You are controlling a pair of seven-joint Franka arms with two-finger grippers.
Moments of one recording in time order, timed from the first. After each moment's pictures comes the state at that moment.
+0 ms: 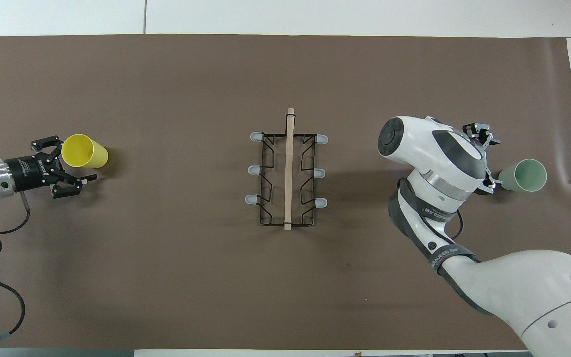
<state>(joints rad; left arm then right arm) 0.35 0.36 -0.06 -2.08 -1.09 2.17 -0.91 0.30 0.36 -0.06 -1.97 -0.97 1.75 -0.86</state>
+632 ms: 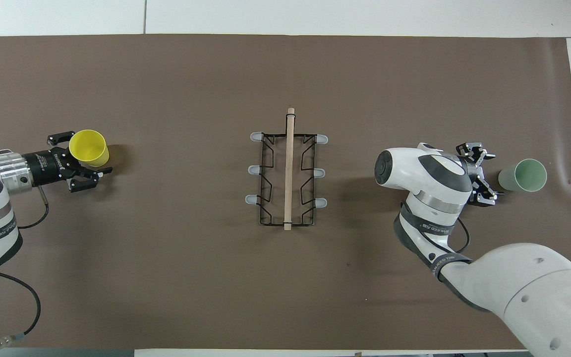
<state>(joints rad) 0.29 0.36 -0.06 -2.09 -1.14 2.23 -0.91 0.27 0.43 -0.06 -2.07 -1.16 1.78 -0.79</state>
